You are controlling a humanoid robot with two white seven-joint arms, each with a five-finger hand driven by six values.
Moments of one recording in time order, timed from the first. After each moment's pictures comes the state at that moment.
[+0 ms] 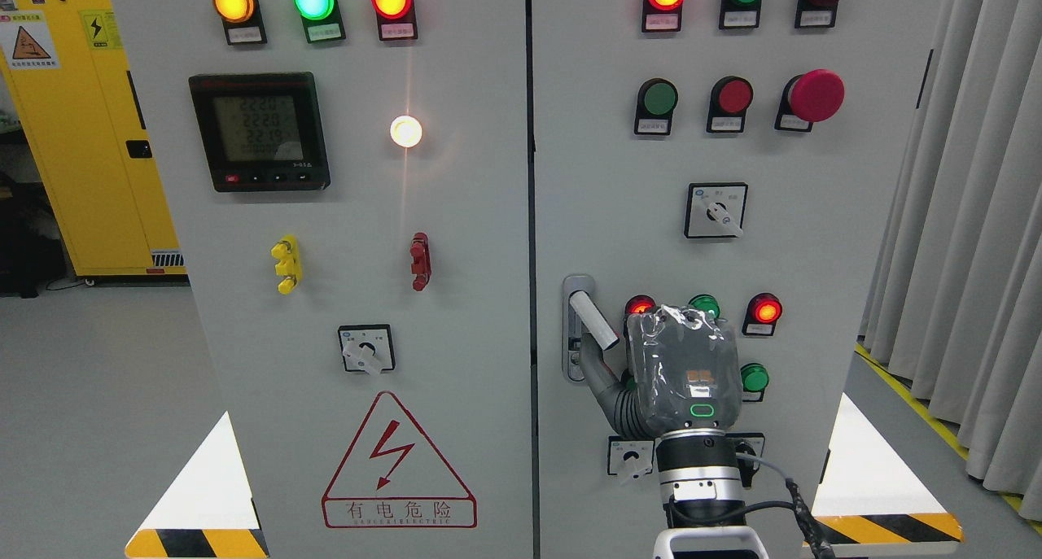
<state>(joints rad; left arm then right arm) 0.04 -0.10 -0.08 0.00 0.15 -0.04 0.10 -0.49 0.14 0.27 -1.76 1.58 0.29 0.00</state>
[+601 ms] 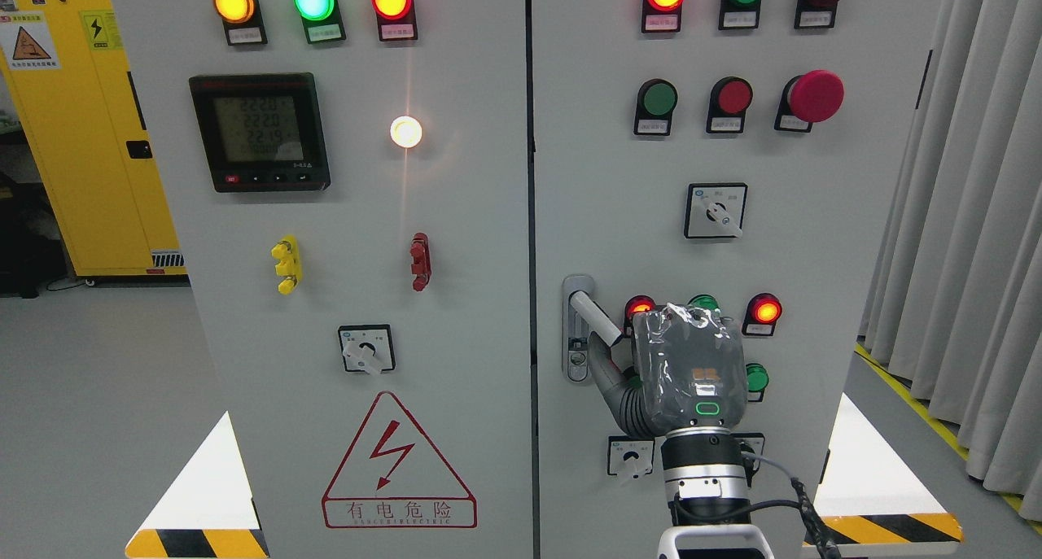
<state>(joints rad) 0.04 -0.10 -0.08 0.00 0.15 -0.04 0.10 -0.49 0.13 0.26 -1.76 1.58 0.28 0.00</state>
